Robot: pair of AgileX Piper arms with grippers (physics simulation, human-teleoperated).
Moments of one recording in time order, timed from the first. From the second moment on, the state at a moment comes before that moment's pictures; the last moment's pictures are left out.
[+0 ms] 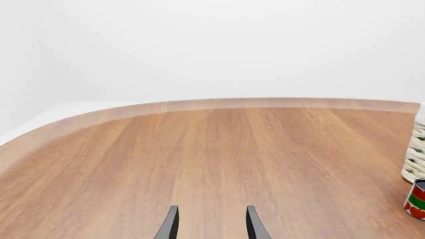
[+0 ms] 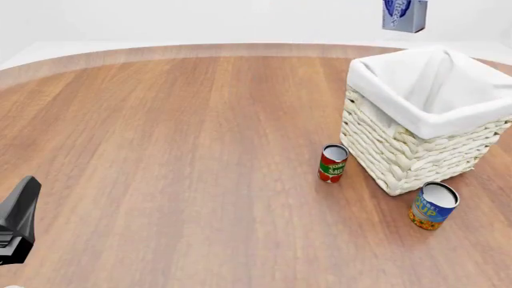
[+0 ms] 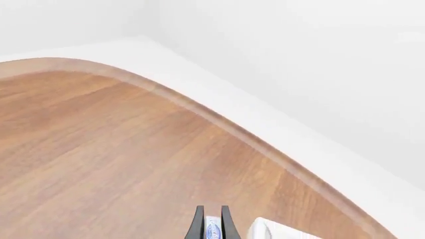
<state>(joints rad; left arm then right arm) 0.00 0.01 0.00 0.00 0.00 0.51 1.04 -1.23 0.39 -0.30</state>
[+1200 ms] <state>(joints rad) 0.00 0.01 0.00 0.00 0.00 0.21 1.00 -1.06 0.34 -0.19</state>
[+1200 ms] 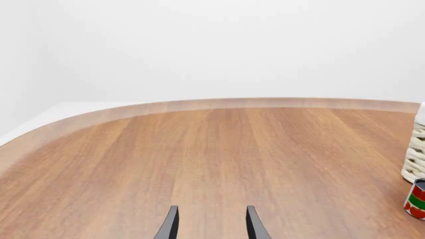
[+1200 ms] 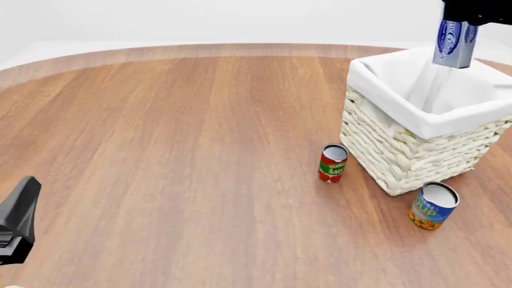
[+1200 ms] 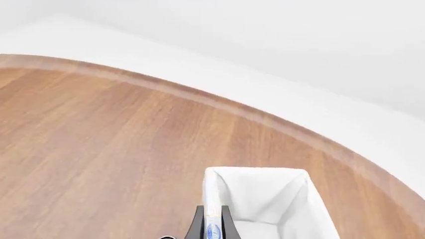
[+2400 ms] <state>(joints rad) 0.00 0.01 0.00 0.00 0.00 0.09 1.15 -1.01 0.28 -0.15</state>
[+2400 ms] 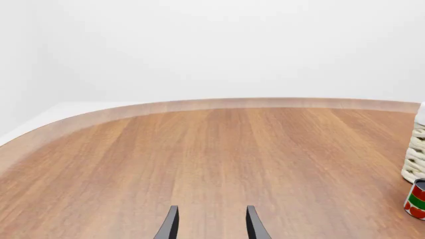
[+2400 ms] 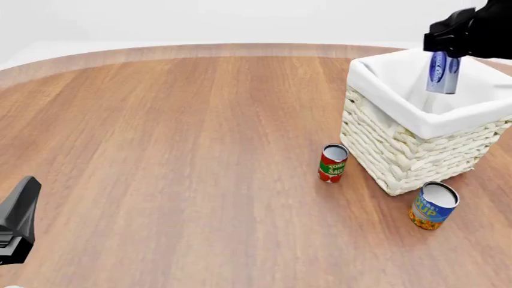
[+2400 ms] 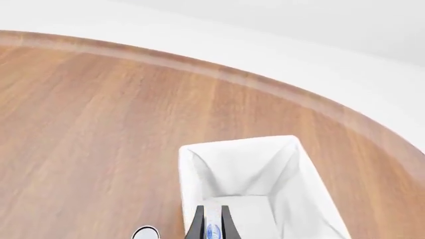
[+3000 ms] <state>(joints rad) 0.00 0.01 0.00 0.00 0.00 0.05 1.30 -1.03 0.21 -0.15</state>
